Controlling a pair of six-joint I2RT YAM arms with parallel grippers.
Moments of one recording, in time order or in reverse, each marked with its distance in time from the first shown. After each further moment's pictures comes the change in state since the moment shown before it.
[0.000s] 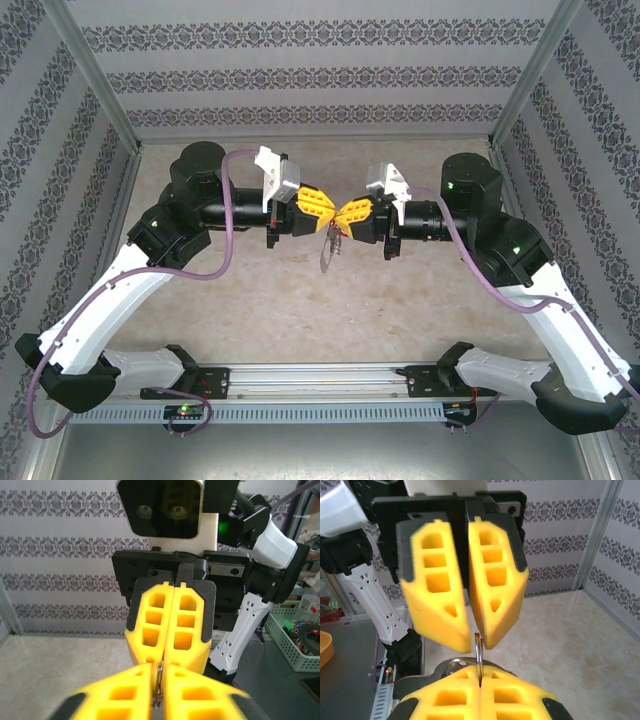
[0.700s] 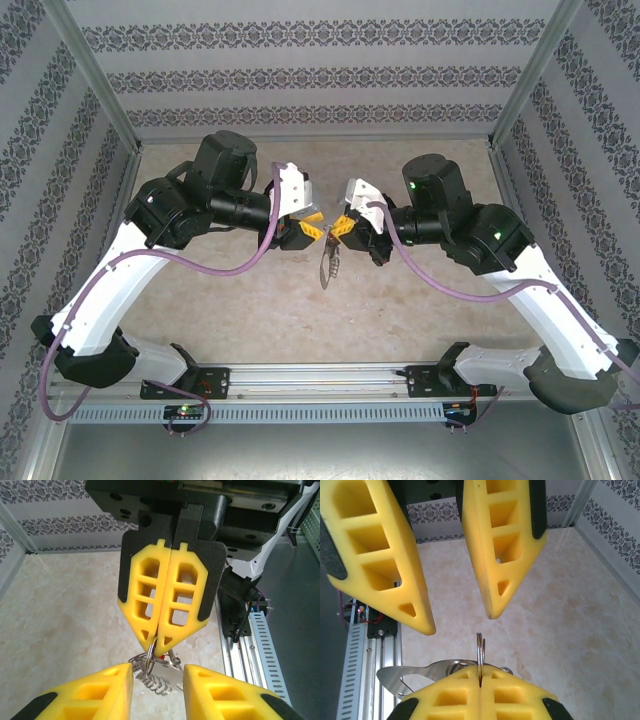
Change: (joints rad) left arm -0.037 0.168 0.338 -0.665 -0.198 0.404; right arm 0.102 0.106 0.097 -0.278 0.232 -0.184
